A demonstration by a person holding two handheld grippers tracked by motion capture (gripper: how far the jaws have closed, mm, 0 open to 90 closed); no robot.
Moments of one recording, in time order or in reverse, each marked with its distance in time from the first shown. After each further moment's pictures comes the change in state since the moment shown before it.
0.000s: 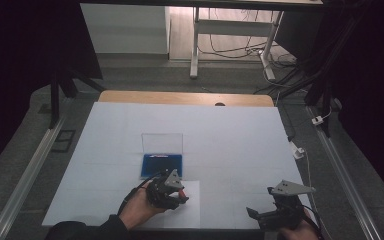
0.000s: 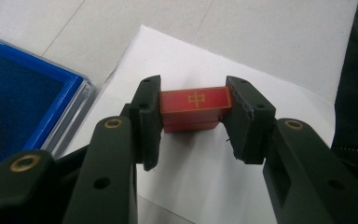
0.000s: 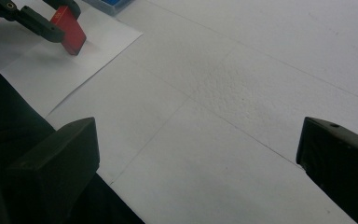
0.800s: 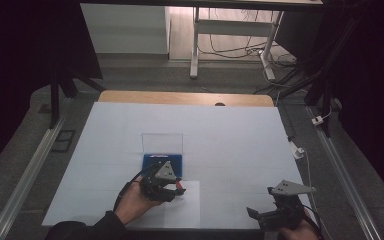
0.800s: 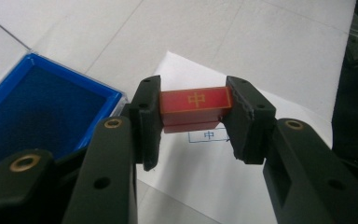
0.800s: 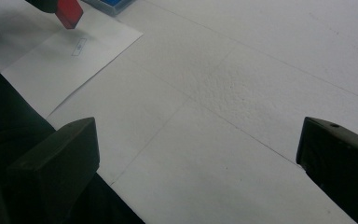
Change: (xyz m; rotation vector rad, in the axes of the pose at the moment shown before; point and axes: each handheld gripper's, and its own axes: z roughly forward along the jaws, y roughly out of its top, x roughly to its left) left arm 0.016 0.000 -0.022 -0.084 0.013 -0.034; right arm -0.001 0.000 0.000 -0.001 0.002 0.003
